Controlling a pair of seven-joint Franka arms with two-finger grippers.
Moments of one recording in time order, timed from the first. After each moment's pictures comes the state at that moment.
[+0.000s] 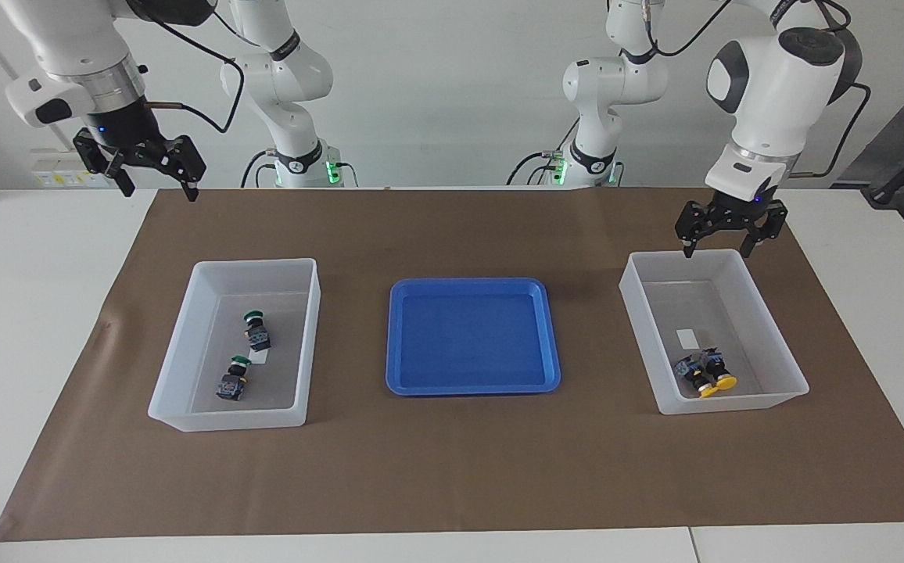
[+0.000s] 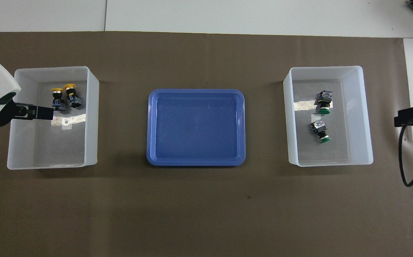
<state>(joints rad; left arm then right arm) -0.04 -0.08 -0.03 -1.86 0.05 1.94 0.06 0.08 -0.08 -0.13 -1.62 -0.06 1.56 0.03</state>
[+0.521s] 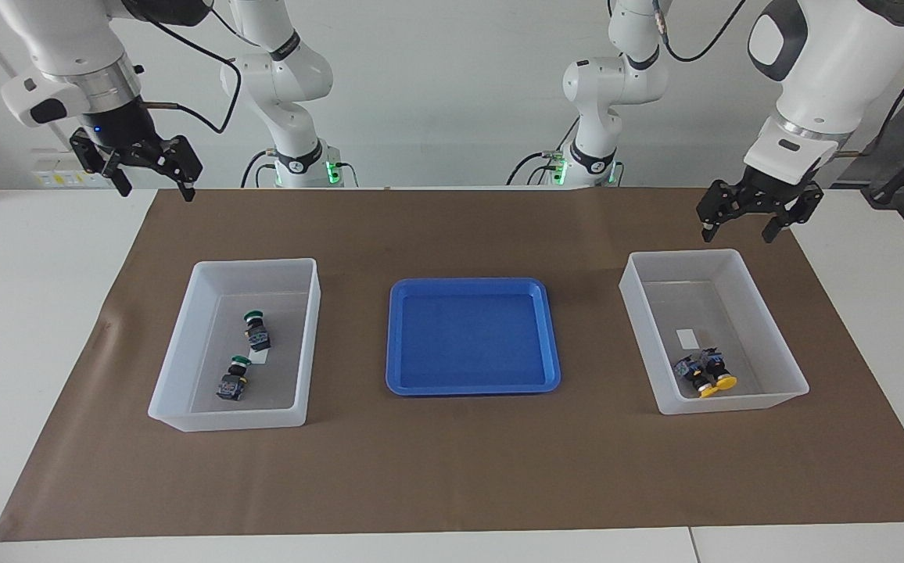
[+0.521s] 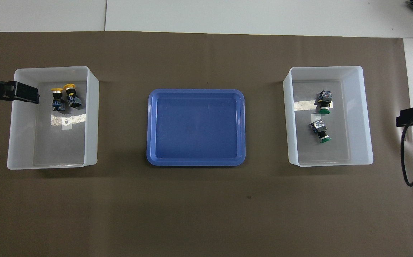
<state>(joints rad) -0.04 0.05 -0.03 -1.54 0.03 1.66 0.06 0.08 -0.08 -0.13 -1.62 -0.06 1.56 0.03</state>
